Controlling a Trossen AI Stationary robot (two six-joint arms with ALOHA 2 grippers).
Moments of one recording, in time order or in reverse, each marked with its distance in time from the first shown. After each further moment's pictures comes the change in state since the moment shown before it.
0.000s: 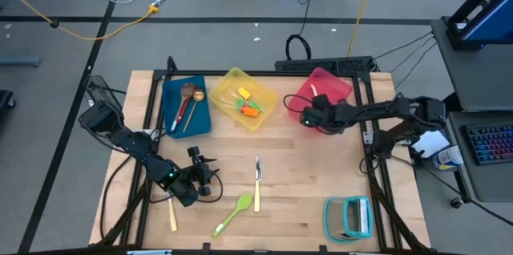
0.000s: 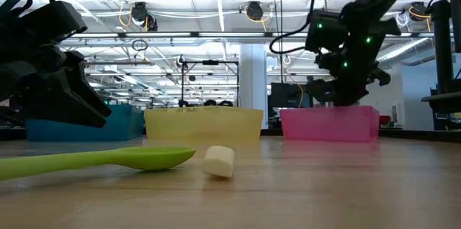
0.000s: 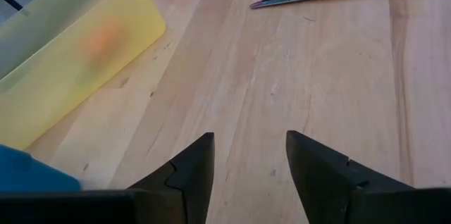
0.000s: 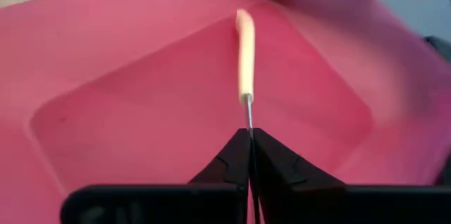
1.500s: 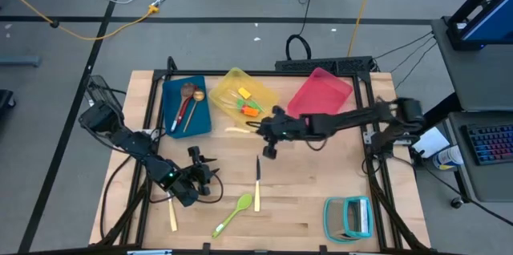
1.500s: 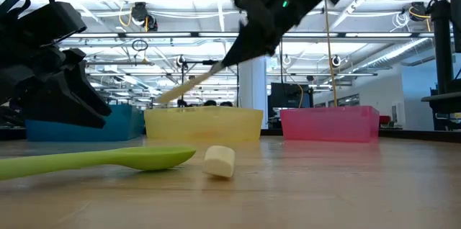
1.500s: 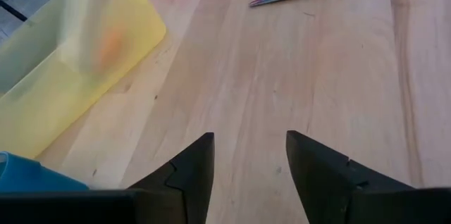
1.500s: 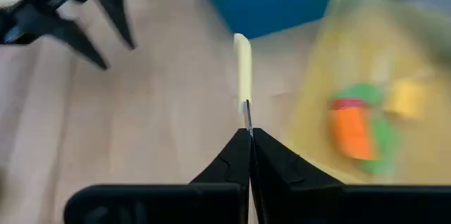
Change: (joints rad) left arm 0.001 0.000 0.001 -0.009 -0.005 0.048; right arm 0.239 0.234 0.393 0.511 -0.602 -0.763
